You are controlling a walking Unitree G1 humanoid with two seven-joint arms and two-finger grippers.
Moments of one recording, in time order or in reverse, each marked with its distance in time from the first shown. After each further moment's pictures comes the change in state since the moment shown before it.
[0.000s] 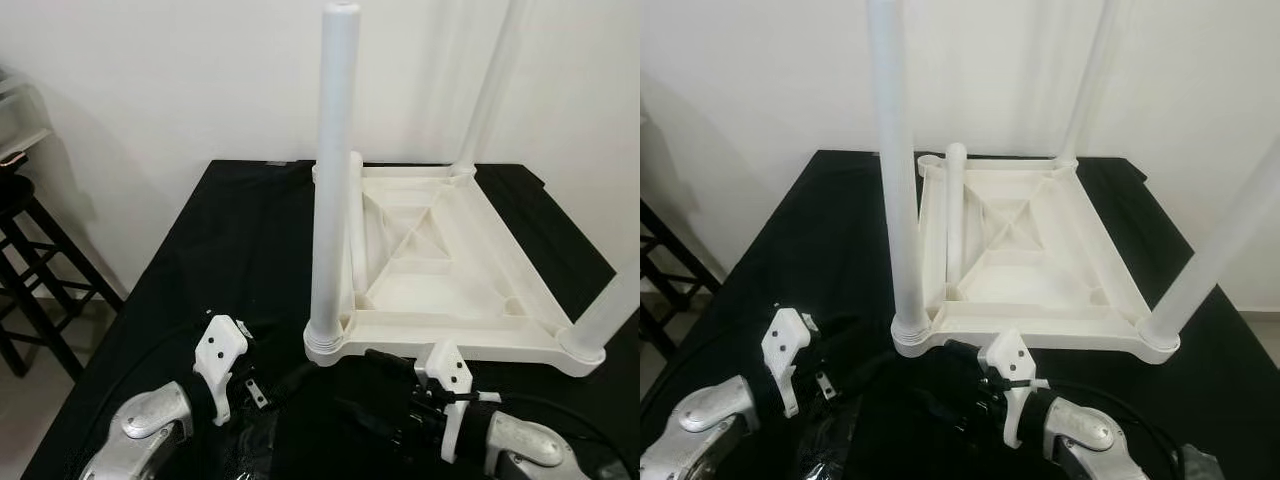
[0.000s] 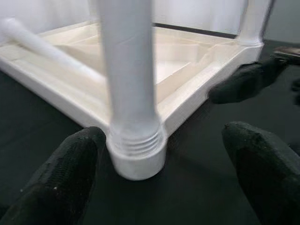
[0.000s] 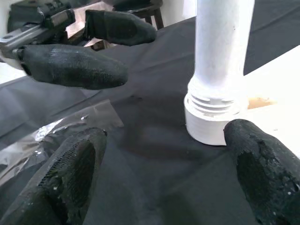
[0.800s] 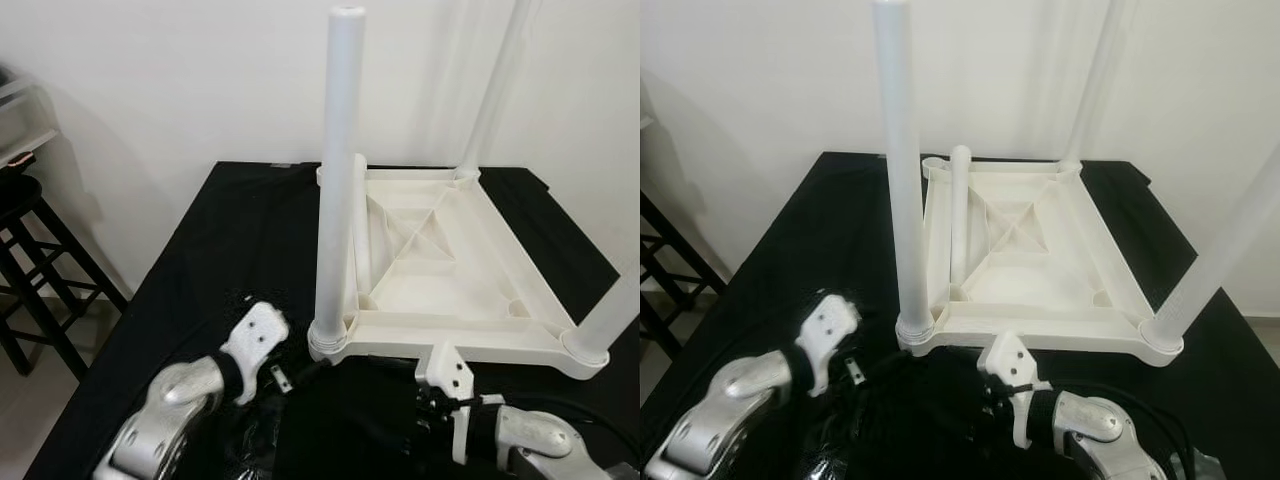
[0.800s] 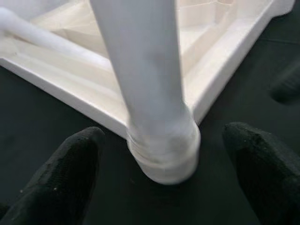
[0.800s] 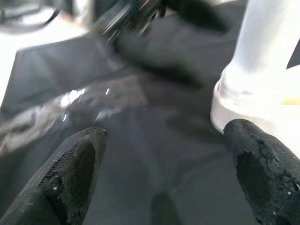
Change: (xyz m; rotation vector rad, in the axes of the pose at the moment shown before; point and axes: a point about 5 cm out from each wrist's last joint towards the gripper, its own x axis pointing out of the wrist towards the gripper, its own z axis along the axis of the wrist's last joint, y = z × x) left arm 0.043 0.013 0.003 0.164 0.140 -0.022; right arm -0.009 -0.004 -0.003 -0.093 0.125 0.128
